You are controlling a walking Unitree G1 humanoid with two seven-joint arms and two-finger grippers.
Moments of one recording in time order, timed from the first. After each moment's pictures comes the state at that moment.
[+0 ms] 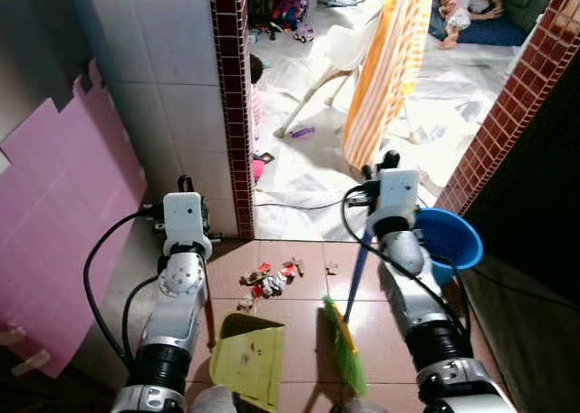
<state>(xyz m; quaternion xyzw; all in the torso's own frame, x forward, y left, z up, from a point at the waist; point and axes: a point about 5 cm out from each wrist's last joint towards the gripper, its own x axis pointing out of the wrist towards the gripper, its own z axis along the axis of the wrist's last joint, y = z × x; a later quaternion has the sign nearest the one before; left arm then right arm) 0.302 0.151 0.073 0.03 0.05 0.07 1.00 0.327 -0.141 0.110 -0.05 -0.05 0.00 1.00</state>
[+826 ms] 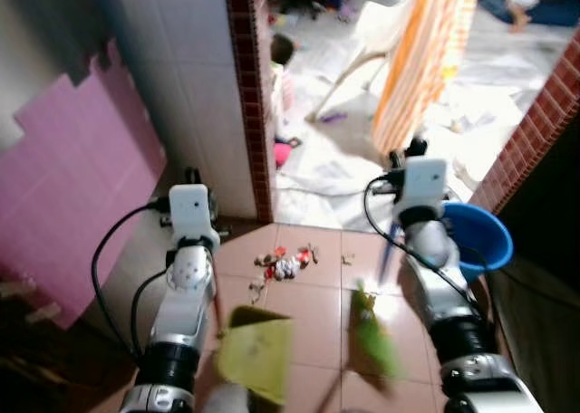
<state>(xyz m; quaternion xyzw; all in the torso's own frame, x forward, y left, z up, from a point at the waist) 0.309 0.138 0.090 0.01 0.03 0.05 1.00 0.331 -0.161 0.127 -0.09 -0.09 -0.01 0.99</state>
